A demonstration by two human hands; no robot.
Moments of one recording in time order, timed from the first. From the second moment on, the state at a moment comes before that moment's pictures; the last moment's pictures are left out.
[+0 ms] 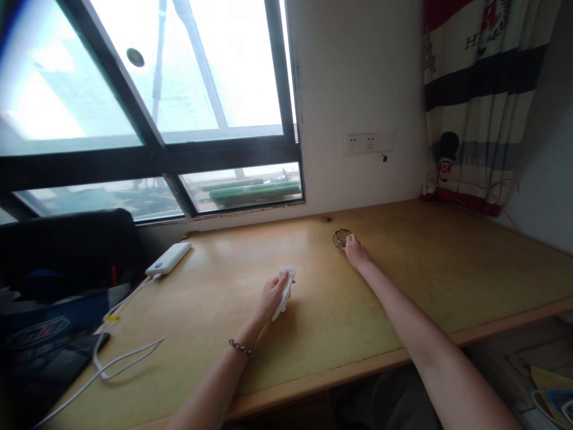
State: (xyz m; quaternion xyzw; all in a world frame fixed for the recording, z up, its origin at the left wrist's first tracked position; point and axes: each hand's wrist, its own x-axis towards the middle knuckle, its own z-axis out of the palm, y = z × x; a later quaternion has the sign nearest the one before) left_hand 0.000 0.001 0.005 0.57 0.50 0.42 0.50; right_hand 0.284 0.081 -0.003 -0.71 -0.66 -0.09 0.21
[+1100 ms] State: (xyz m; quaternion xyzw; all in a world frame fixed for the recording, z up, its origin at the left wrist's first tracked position) left_hand 0.003 -0.002 -0.003 0.59 0.52 0.41 0.46; right_hand 0.358 0.138 -0.007 -0.79 -0.59 -0.05 0.14
